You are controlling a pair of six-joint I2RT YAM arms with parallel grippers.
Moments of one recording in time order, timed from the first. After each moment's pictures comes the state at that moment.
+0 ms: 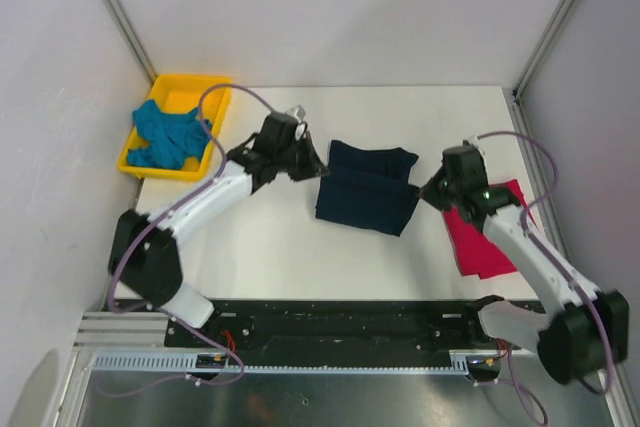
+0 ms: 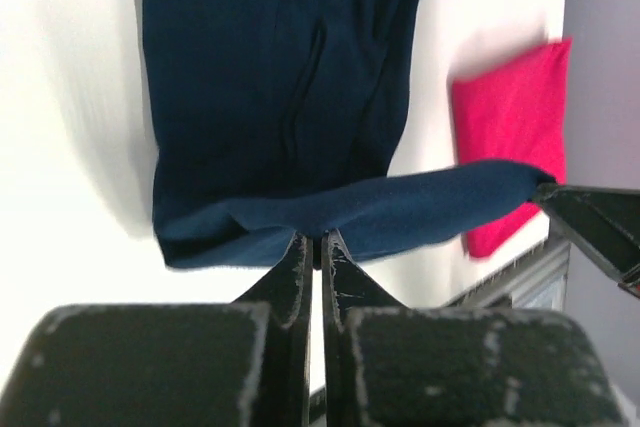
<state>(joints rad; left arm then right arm) -0.57 1.47 1.15 -0.38 0.17 -0.74 0.38 1.04 0.85 -0.58 0.12 0.92</state>
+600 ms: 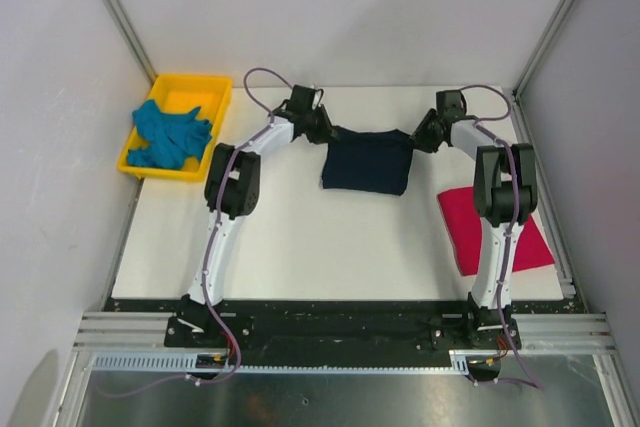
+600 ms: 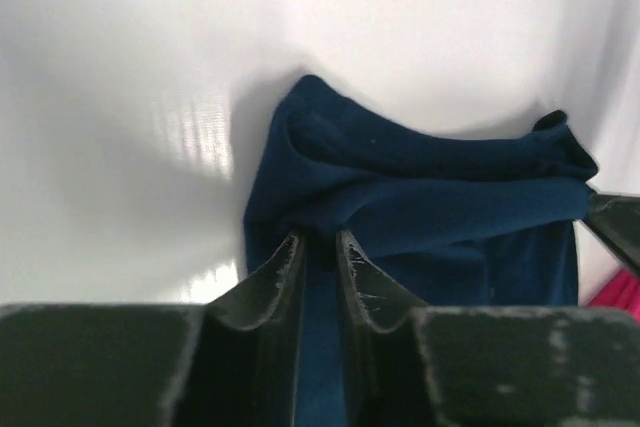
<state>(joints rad) -0.39 2.50 2.10 -0.36 0.27 -0.68 0.08 2.12 1.55 -0.28 -0.14 0.73</state>
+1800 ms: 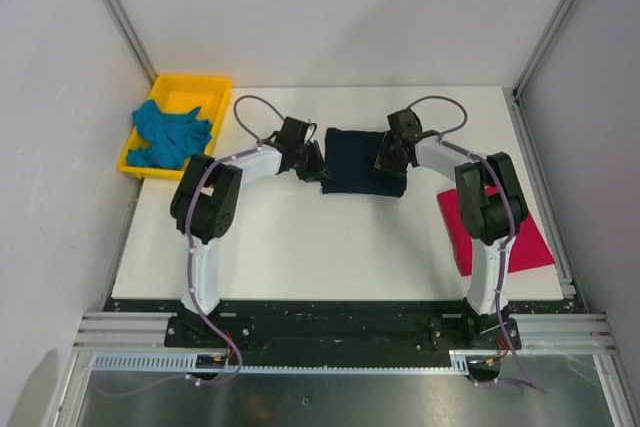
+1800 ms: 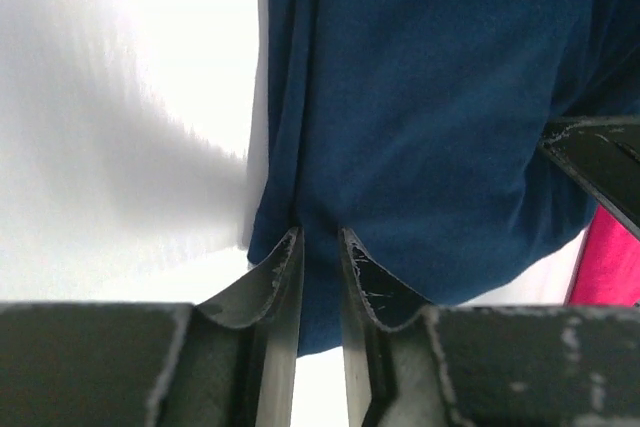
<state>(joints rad) -0.44 2.11 1.43 -0.24 0.30 -0.68 0.34 2.04 1.44 -0.38 -0.04 0.65</state>
